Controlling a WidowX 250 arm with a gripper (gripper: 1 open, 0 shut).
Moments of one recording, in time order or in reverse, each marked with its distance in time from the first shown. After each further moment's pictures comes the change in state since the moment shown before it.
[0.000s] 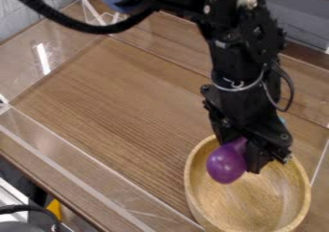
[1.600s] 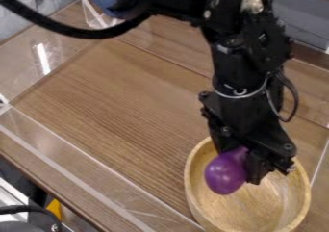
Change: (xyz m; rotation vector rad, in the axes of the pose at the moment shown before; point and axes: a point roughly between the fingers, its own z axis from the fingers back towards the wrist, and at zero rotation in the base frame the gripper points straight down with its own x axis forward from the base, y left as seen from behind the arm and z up) arm -0.010 -0.008 0.005 0.004 0.031 0.018
